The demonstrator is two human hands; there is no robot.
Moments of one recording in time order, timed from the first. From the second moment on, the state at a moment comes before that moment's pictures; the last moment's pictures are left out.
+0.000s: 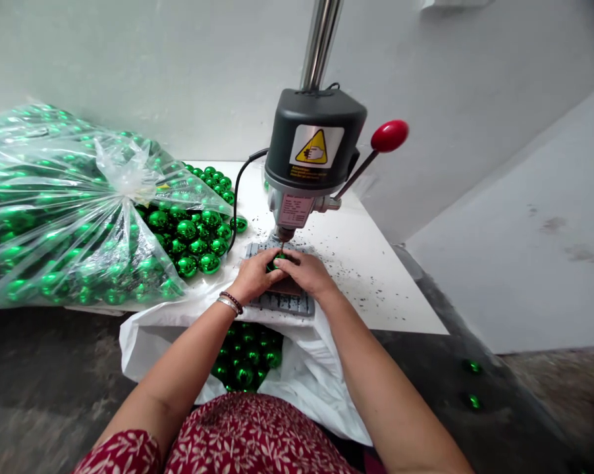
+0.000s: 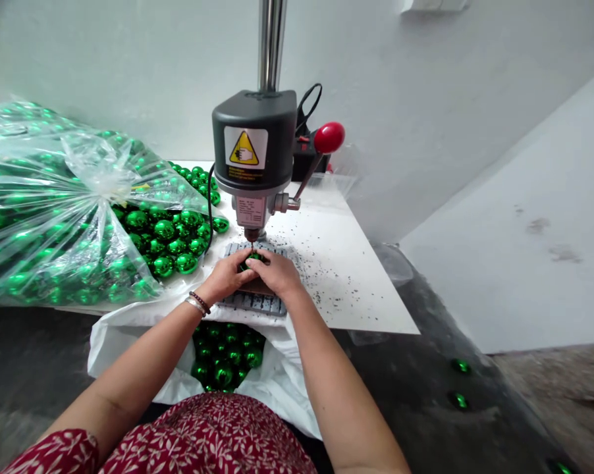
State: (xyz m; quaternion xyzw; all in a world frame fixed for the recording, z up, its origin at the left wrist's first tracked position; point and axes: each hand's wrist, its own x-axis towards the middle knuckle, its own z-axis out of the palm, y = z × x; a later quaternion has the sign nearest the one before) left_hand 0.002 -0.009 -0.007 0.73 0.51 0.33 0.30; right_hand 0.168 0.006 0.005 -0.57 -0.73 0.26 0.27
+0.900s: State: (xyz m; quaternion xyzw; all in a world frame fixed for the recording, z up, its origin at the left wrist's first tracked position) left_hand 0.011 -0.018 -0.008 0.69 0.57 0.32 0.30; right_hand 0.227 0.082 0.173 -0.45 -0.79 -0.01 0.42
